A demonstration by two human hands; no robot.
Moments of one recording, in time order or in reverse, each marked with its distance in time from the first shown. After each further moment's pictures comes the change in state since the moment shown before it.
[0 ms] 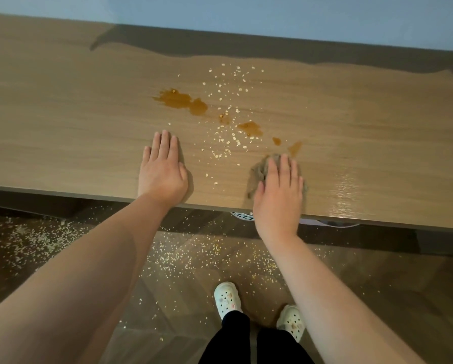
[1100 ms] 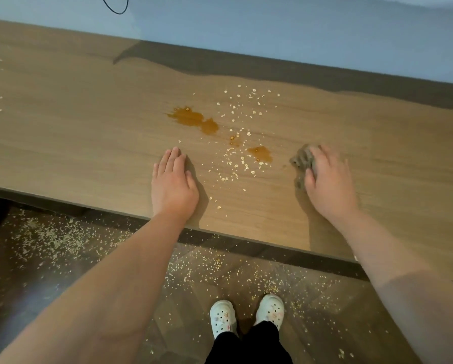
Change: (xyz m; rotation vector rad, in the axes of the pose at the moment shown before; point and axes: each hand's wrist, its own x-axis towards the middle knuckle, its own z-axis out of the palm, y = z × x) left_hand 0.009 0.024 0.002 -0.276 0.176 -0.208; right_hand 0.120 0.084 -0.029 -0.007 -0.100 -0.205
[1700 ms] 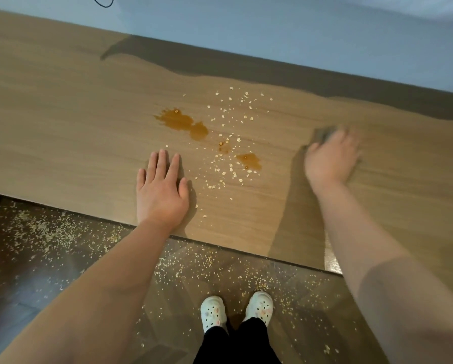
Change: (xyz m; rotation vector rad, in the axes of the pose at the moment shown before) left_hand 0.002 0.000 0.005 0.174 -0.097 -0.002; right_hand 0.076 0.000 -0.005 0.109 0.175 0.496
